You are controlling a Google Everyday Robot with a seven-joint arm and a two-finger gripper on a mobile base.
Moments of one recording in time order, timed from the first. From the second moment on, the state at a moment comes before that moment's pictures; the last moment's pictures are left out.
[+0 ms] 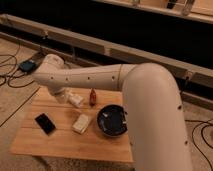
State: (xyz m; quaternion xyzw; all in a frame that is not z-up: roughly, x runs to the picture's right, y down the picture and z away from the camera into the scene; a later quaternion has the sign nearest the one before) arm -0.226 0.035 0.776 -0.09 0.20 0.97 0.10
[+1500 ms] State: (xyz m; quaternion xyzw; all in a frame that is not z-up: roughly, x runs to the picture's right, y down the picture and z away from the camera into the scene) arm -0.004 0.103 0.741 0.03 0.22 0.97 -0.13
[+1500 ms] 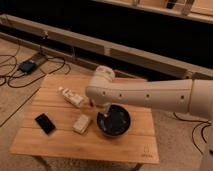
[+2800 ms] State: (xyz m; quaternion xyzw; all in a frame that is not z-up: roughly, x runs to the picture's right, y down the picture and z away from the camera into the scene) arm 0.026 0.150 0.780 0.09 0.24 0.95 -0.17
